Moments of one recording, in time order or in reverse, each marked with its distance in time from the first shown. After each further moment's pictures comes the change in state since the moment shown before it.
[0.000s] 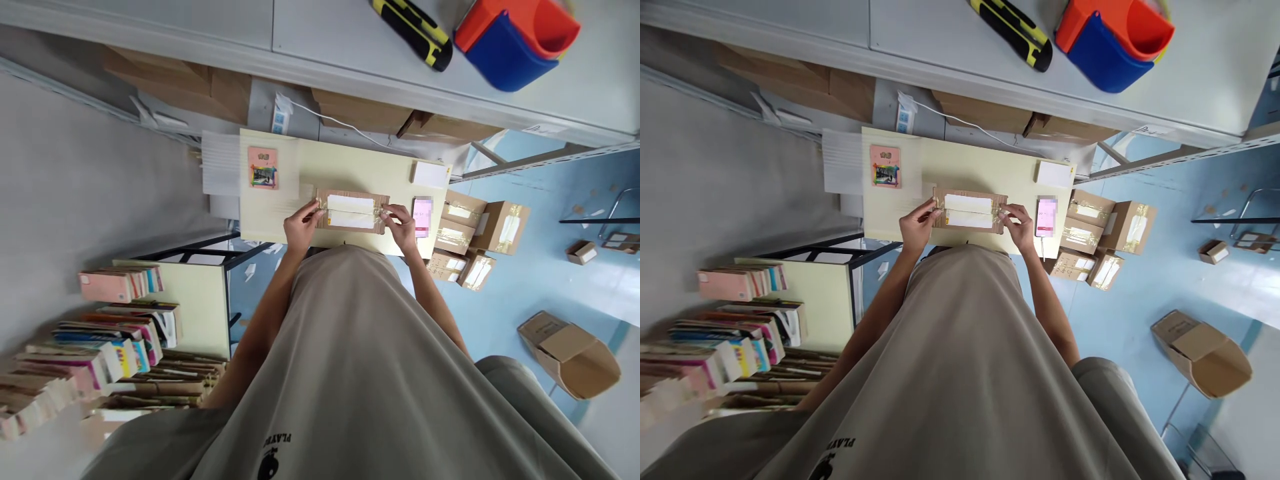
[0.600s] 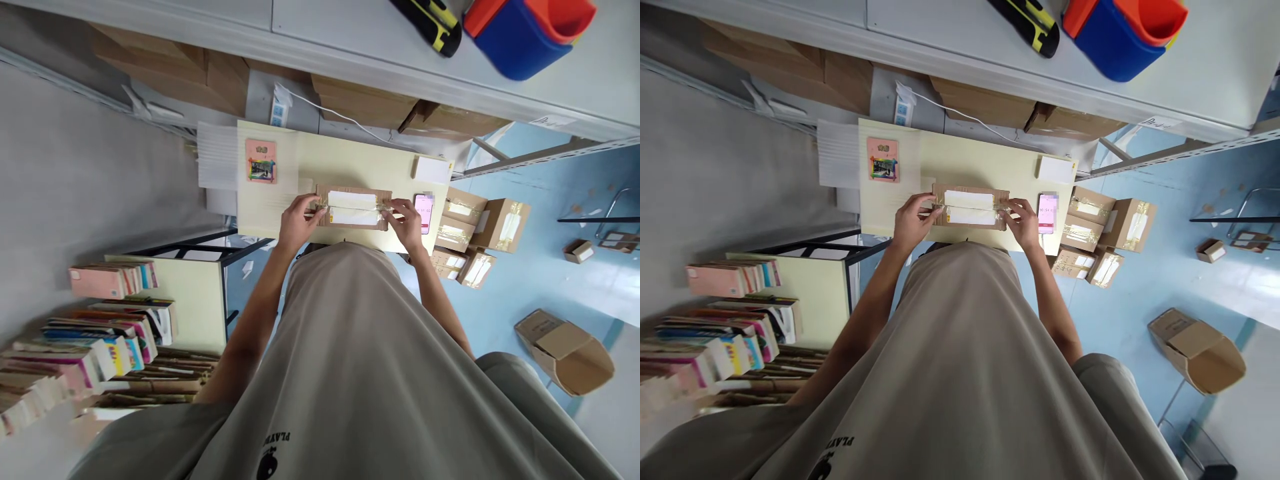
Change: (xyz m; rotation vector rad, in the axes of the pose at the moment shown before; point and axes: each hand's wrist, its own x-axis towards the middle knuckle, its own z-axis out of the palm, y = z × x) left_hand 0.002 0.014 -0.025 0.149 -0.224 0.164; right_hand -0.003 -0.021 -0.015 -0.186 -0.035 -0.068
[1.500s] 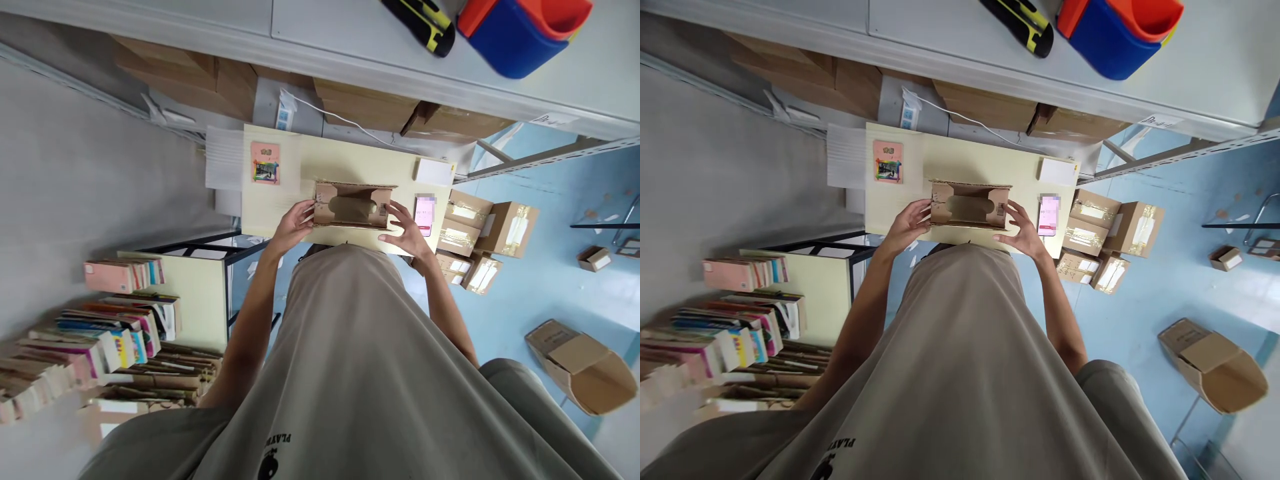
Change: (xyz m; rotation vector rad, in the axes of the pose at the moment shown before) left_hand -0.011 -0.025 -0.011 -0.453 -0.178 -0.172; right_hand -0.015 0.004 -0.021 0.175 -0.299 -0.011
